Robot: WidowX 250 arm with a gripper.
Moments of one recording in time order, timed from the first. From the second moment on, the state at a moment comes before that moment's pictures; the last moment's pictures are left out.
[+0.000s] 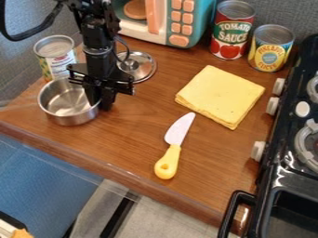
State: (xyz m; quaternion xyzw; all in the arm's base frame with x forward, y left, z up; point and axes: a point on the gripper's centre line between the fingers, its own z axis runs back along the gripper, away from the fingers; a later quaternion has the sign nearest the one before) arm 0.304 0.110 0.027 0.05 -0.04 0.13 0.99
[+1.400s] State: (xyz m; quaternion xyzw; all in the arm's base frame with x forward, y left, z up) arm 0.326 0.019 0.123 0.01 -0.10 0.06 0.99
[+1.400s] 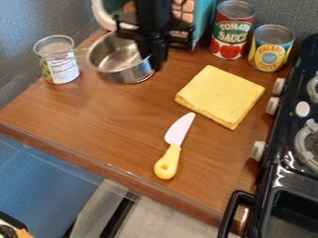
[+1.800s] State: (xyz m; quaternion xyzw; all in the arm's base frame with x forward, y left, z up) arm 0.377 -0.027 0.095 0.01 -0.09 -0.04 1.00
